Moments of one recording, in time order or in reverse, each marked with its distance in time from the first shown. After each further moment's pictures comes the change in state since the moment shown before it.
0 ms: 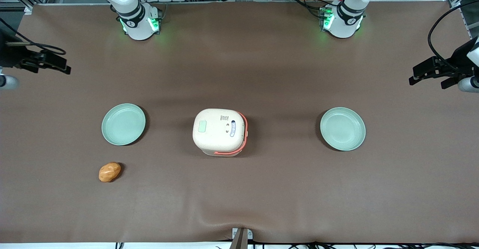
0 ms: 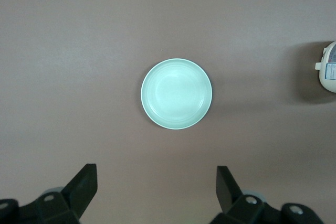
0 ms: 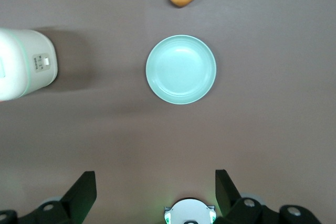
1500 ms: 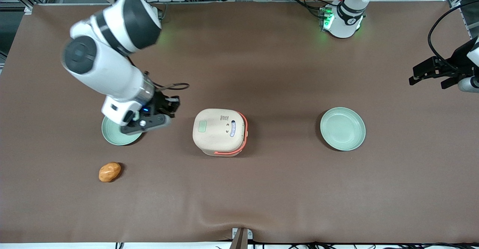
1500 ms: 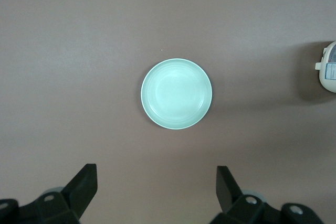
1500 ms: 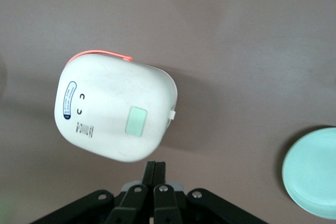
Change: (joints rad) arm 0.328 0.305 0.057 -0.010 0.138 0.519 0.089
